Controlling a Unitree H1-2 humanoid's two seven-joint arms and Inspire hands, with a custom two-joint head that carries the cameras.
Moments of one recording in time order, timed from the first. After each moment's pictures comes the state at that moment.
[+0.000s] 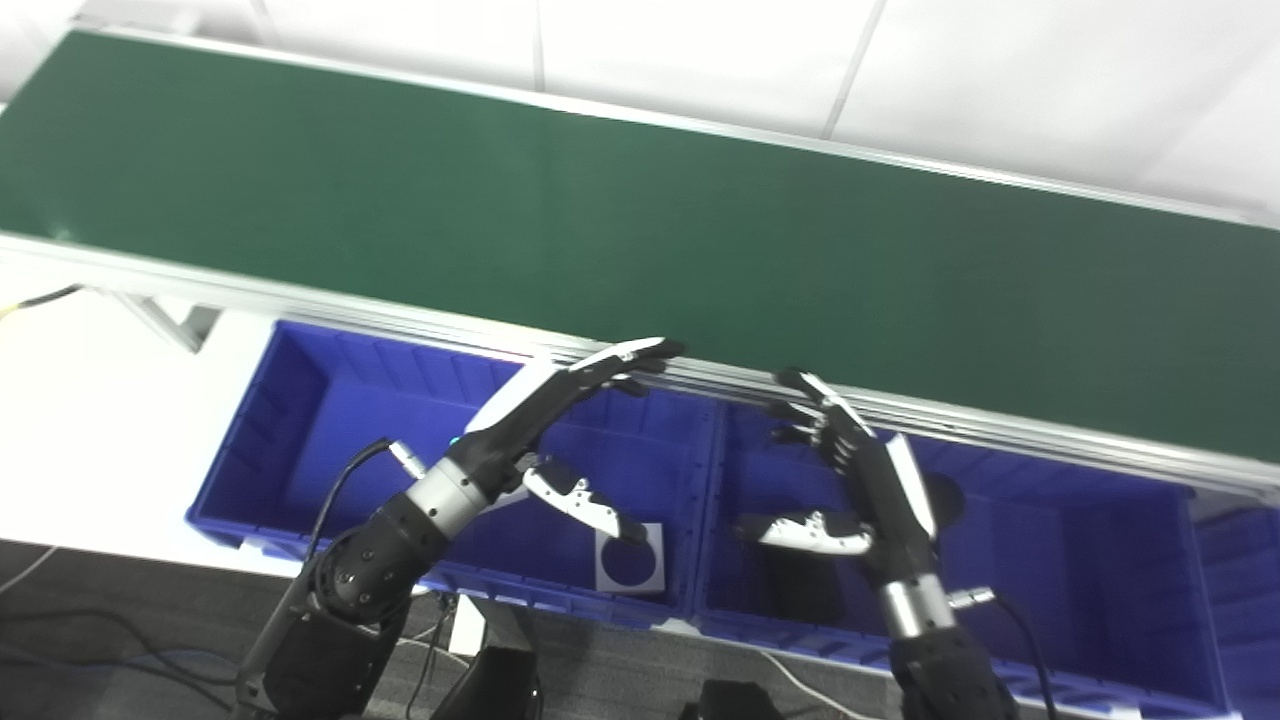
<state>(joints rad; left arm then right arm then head) 0.09 0.17 -0.26 0.06 0.20 -0.41 -0.31 0.20 -0.09 0.16 0.12 -0.13 -0.41 0.13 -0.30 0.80</state>
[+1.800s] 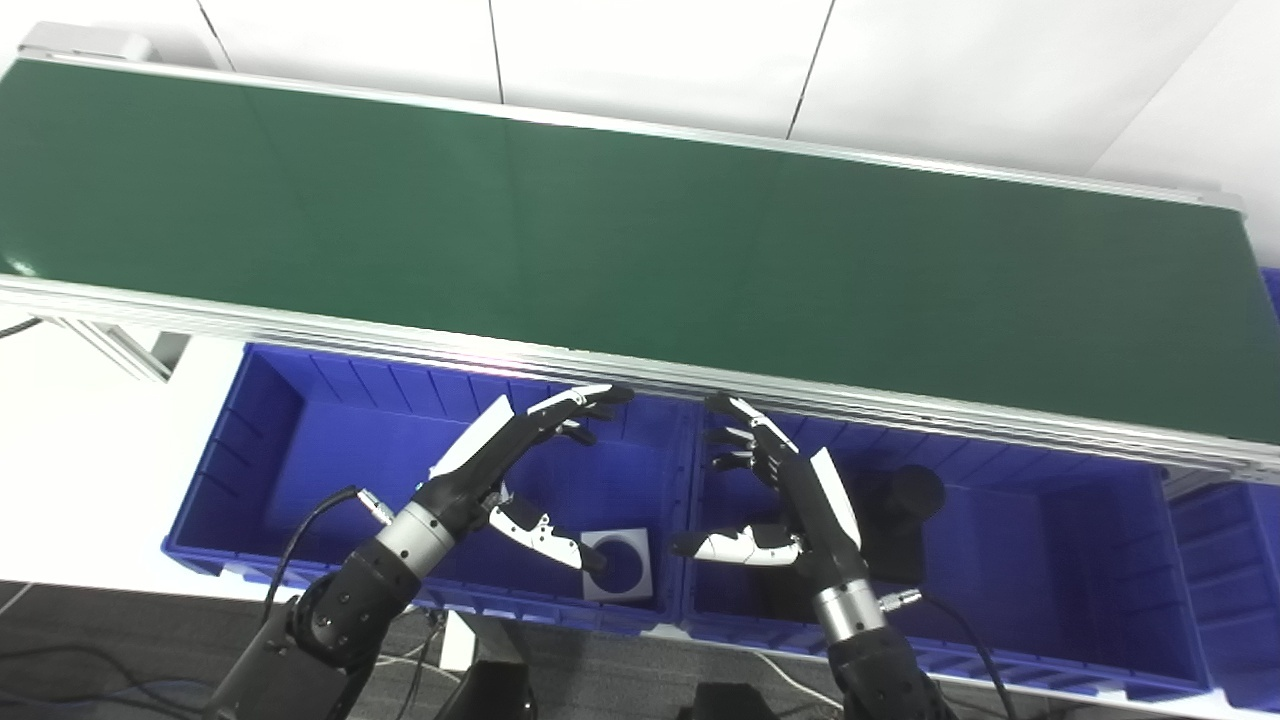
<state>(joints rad) 0.07 0.25 -0.37 0.19 0.19 -0.43 -0.16 0.16 -0.13 0.34 0.25 -0.16 -0.41 -0.06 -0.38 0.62</state>
